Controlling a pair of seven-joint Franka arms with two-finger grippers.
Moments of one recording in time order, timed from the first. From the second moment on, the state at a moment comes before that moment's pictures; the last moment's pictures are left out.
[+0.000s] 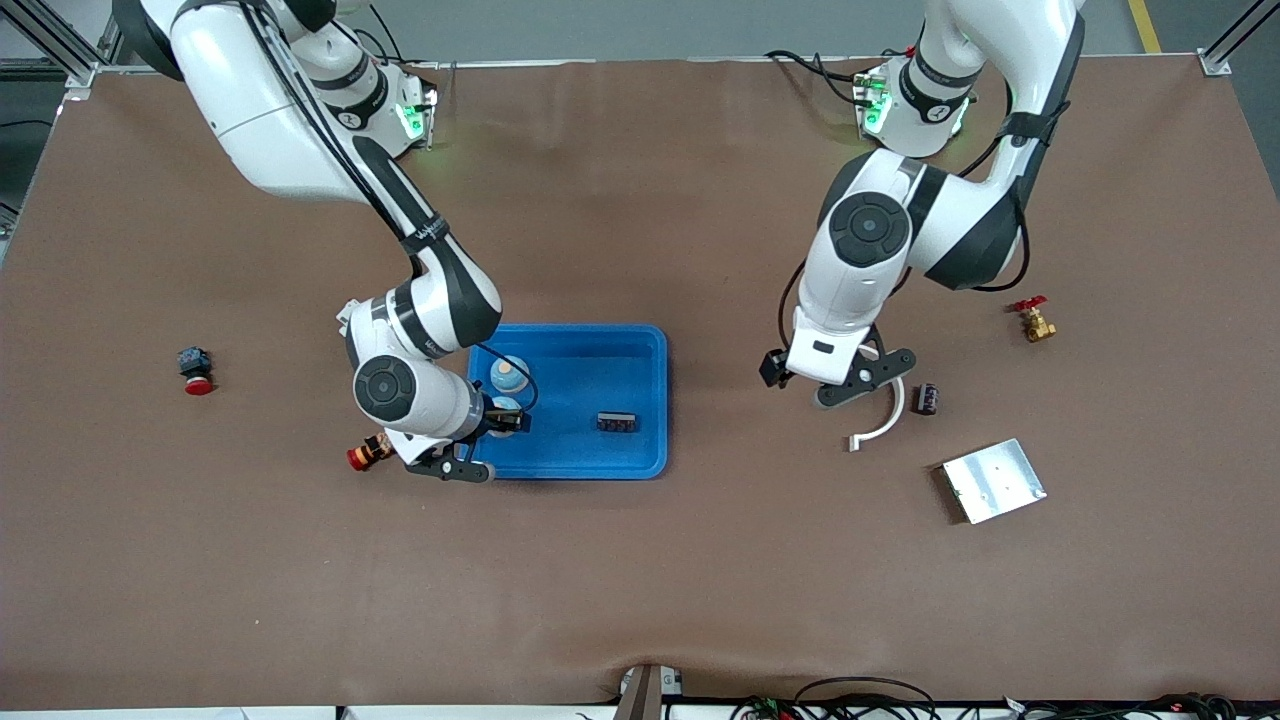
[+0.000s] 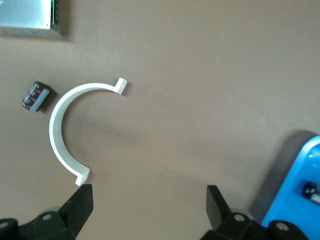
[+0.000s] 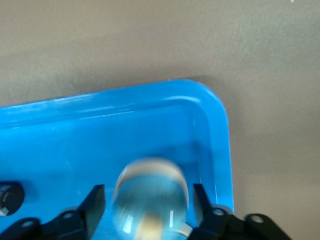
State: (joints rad) left arm -0.53 0.32 0.03 -1.83 0.07 2.16 -0.90; right arm 0.27 0.71 0.15 -1.59 0.07 2.22 0.50
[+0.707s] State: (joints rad) left arm -0.39 0.29 0.03 -1.89 0.05 2.17 -0.50; right arm 0.14 0.42 -0.01 -1.54 0.03 1.86 0.18
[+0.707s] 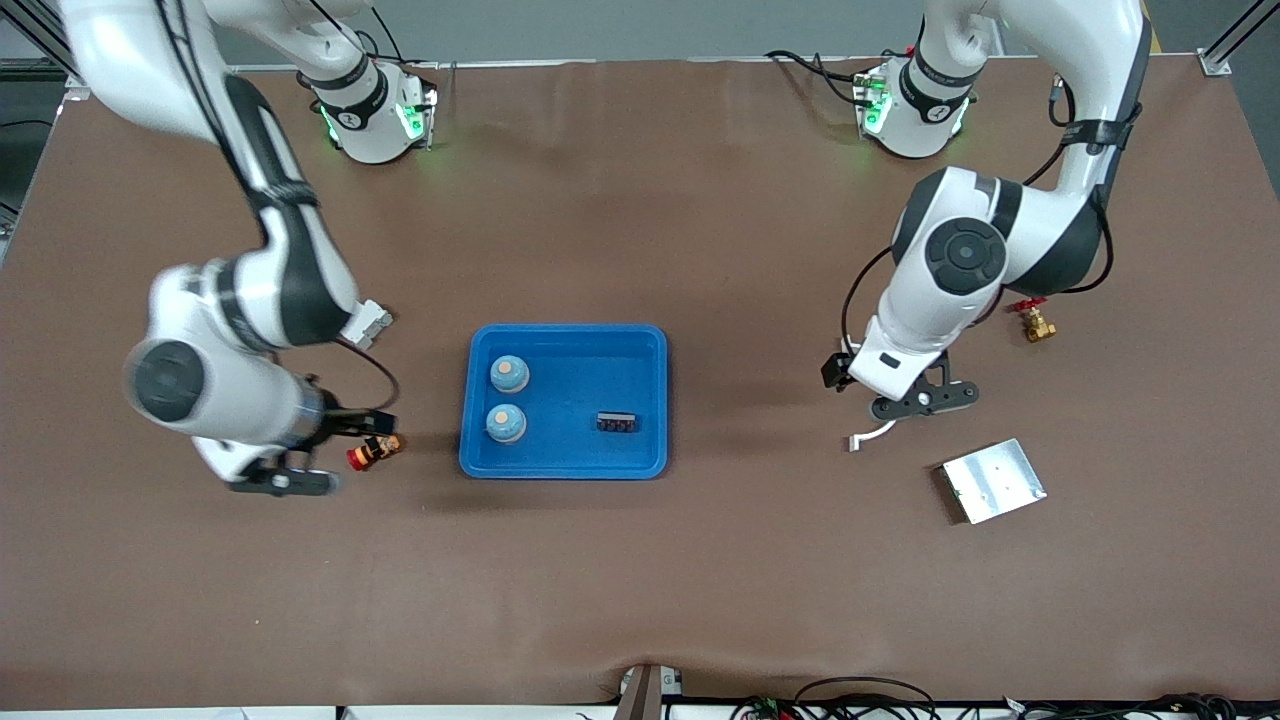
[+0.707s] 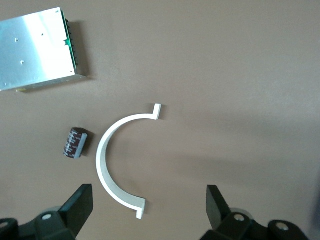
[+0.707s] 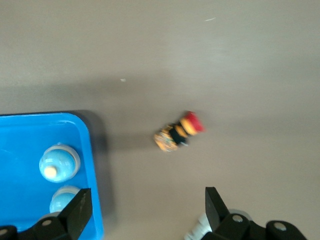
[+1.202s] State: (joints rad) left arm -0.31 0.29 0.03 -1.93 0.05 2.21 -0.20; right arm -0.02 0.09 0.02 -1.54 0.02 1.60 -0.02
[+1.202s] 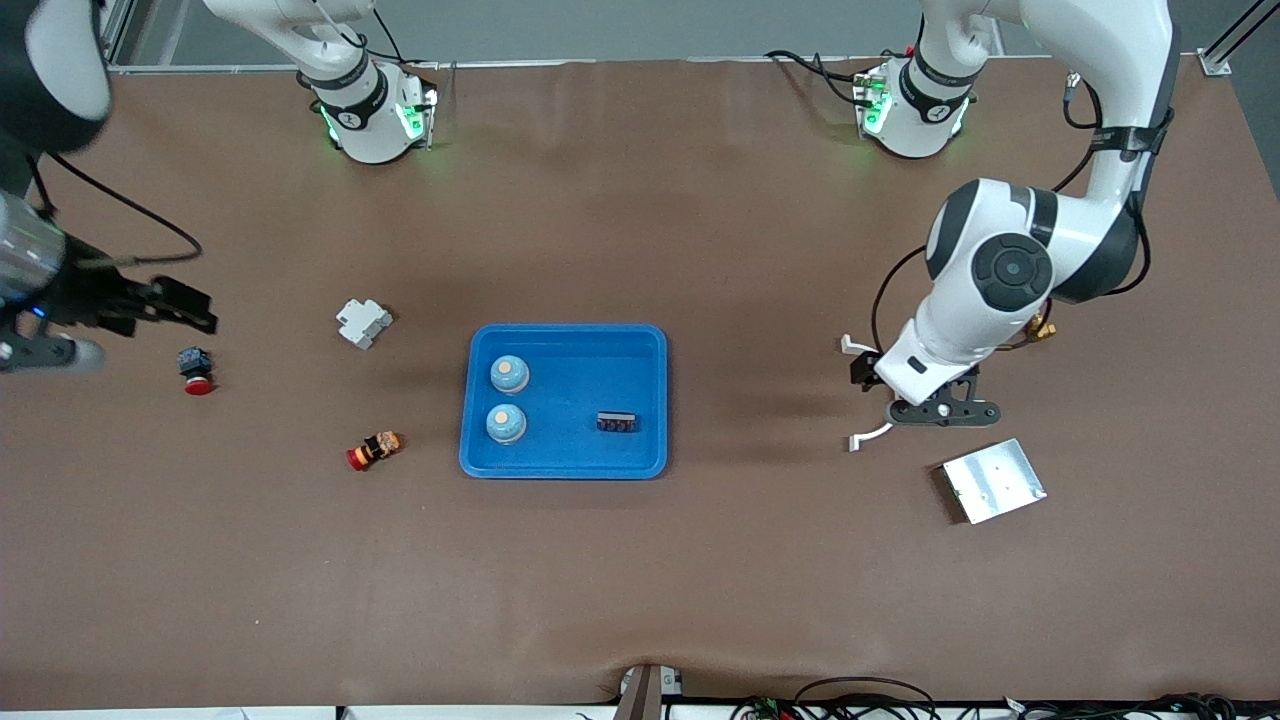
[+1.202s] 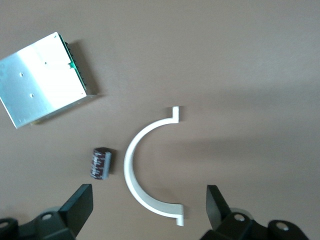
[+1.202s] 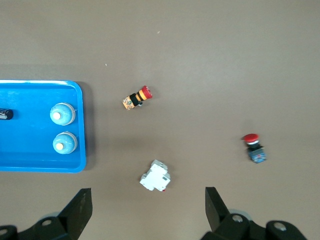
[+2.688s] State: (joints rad) left arm -0.13 0.36 0.03 -2.27 0.05 2.75 0.10; right arm -0.12 0.07 0.04 -1.53 0.00 1.57 -0.10
